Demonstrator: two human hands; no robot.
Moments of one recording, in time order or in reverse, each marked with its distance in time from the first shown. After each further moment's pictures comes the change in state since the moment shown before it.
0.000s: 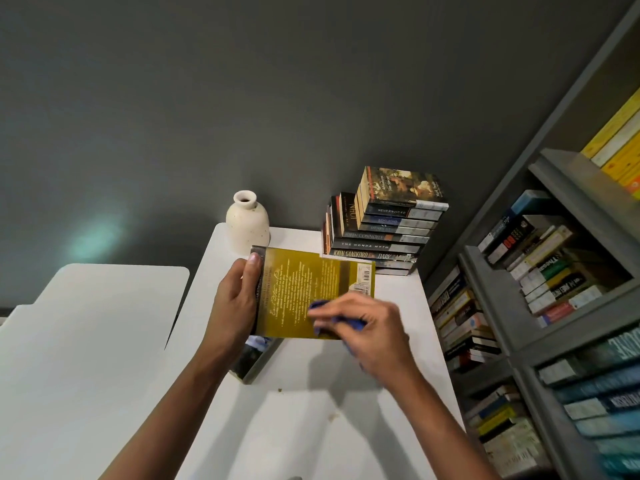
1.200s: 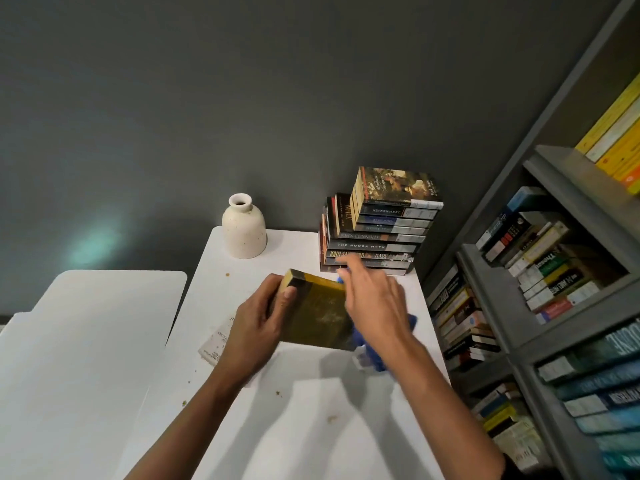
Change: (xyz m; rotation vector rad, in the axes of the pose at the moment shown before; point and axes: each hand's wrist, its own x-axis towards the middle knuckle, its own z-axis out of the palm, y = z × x) left_hand -0.017 -0.017 0.016 0.292 -0.199 0.230; right_hand 0.043 -0.010 -0.015 -0.864 -0.060 0.231
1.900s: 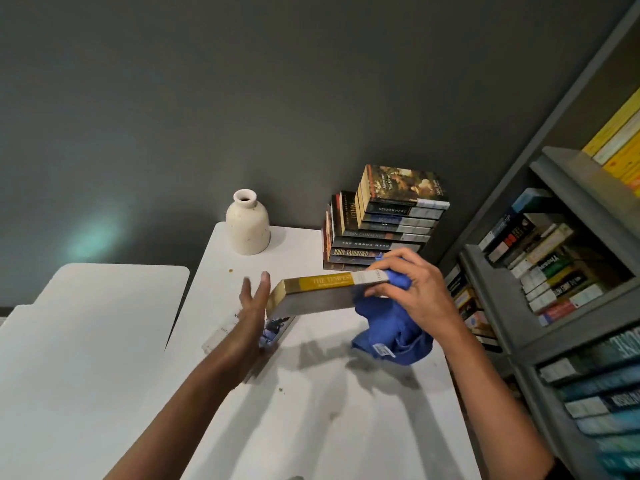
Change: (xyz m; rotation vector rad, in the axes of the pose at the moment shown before) left_hand 0.015 0.008 -0.018 -0.378 -0.040 -0.804; right_hand 0.010 0.072 0.001 0.568 0.047 -0.203
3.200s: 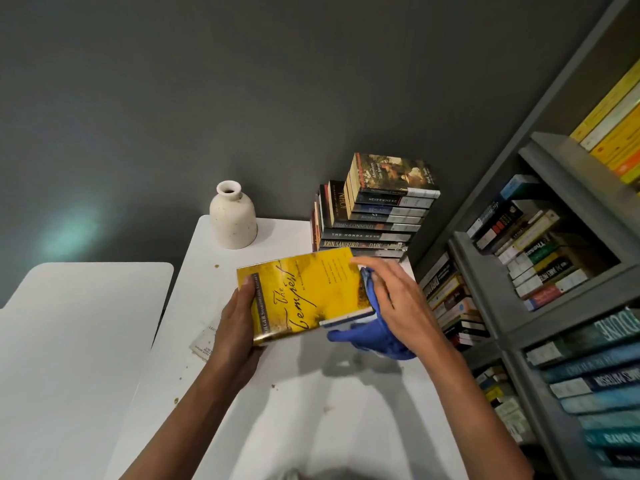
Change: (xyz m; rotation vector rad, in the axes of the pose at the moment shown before) left_hand 0.022 -0.033 0.007 -0.500 -0.083 0.105; right_hand -0.021 0.006 0.026 -0.198 -0.010 0.093
